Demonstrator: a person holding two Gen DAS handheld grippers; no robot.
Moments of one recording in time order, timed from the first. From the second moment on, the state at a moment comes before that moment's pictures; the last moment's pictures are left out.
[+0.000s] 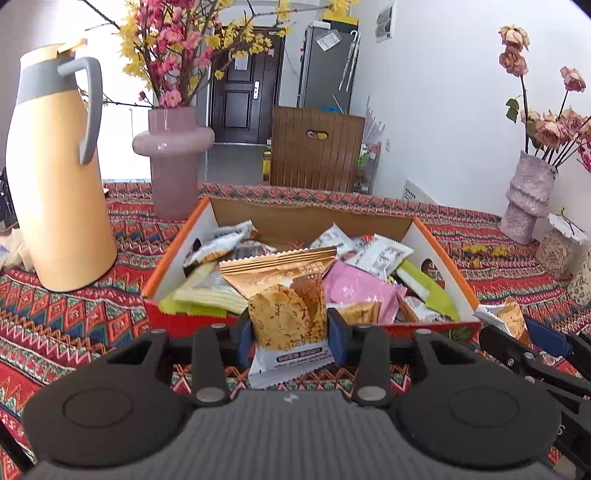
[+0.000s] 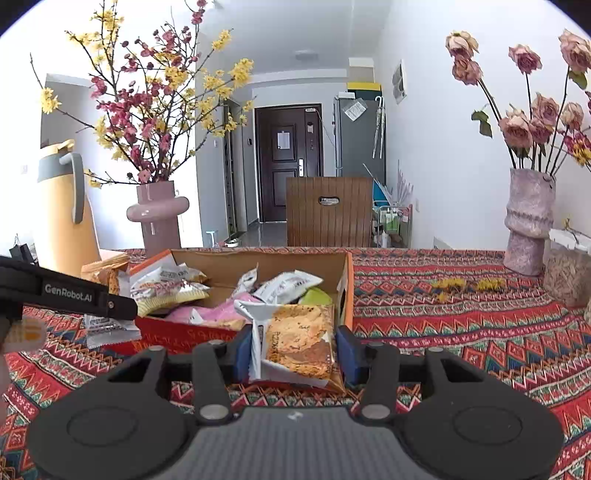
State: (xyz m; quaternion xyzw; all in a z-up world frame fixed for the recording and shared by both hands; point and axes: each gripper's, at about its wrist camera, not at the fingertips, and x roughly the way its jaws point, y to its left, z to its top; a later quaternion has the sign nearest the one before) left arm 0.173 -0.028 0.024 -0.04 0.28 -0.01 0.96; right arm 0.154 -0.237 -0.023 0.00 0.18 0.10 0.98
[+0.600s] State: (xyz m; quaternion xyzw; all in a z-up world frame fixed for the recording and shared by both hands) left arm 0.231 -0.002 0.043 -0.04 0.21 0.07 0.98; right arm 0.247 -0.183 -0.007 -0.01 0.18 0.08 0.98
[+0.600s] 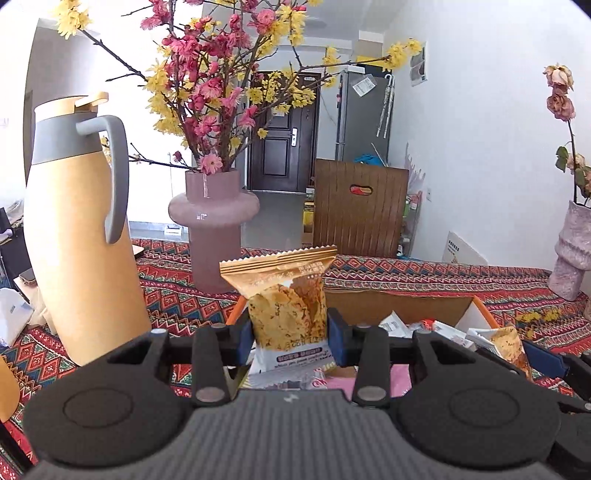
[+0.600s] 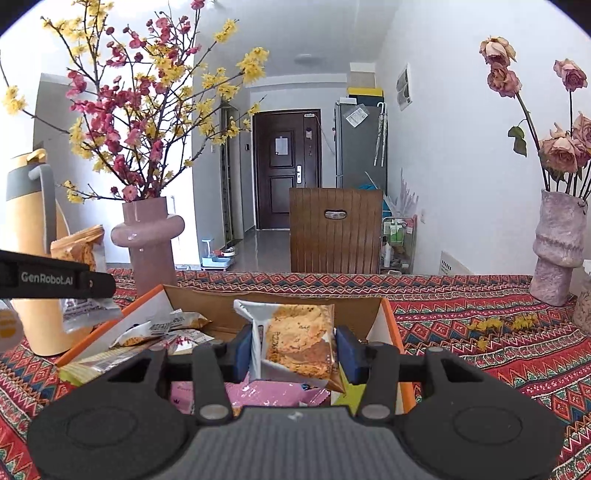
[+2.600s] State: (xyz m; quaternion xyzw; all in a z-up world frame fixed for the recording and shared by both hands) left arm 0.069 0.033 -0.017 -0.03 0.29 0.03 0.95; right arm 0.099 -0.215 -0.039 0.01 0.27 0.11 0.96
